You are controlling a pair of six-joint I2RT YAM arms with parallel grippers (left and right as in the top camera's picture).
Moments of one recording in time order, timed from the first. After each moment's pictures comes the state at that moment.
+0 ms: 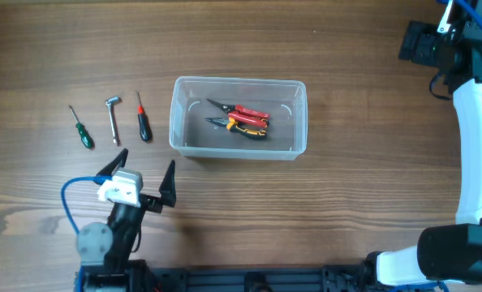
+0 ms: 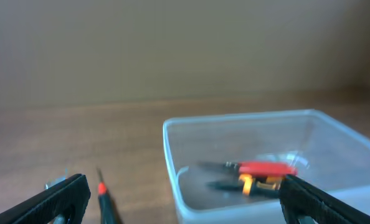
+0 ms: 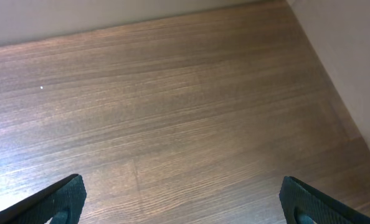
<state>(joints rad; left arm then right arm) 0.02 0.03 0.12 -0.13 0.28 -0.03 -0.13 1.64 1.70 -0.90 0.24 0.03</state>
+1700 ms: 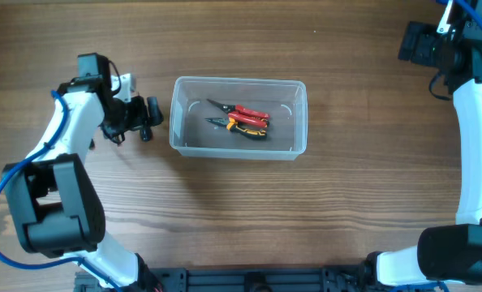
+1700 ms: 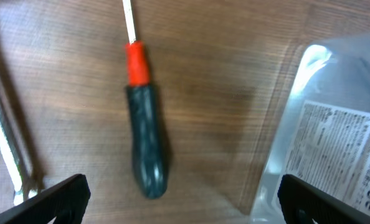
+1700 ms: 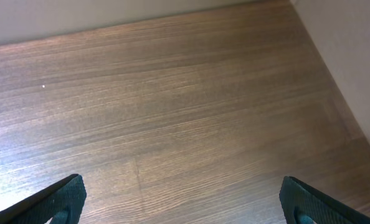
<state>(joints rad) 0.12 1.84 1.25 -0.78 0.24 -0.06 -0.13 1.64 1.70 -0.90 0.24 0.03</state>
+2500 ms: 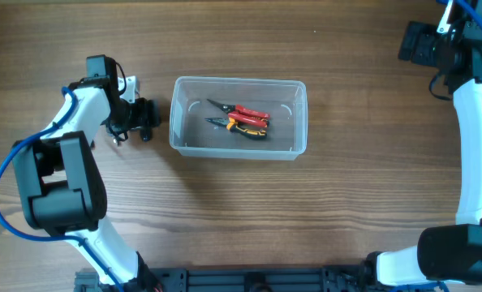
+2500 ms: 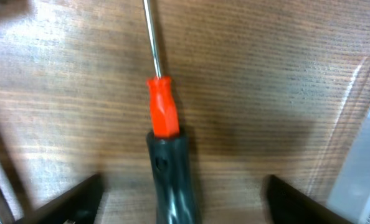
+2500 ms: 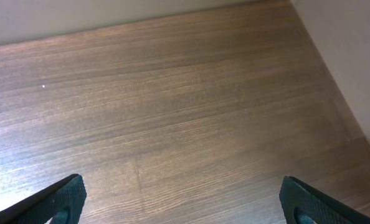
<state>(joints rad) 0.13 1.97 1.27 -0.69 0.19 -0.03 -0.13 1.64 1.70 -0.90 0.24 0.03</state>
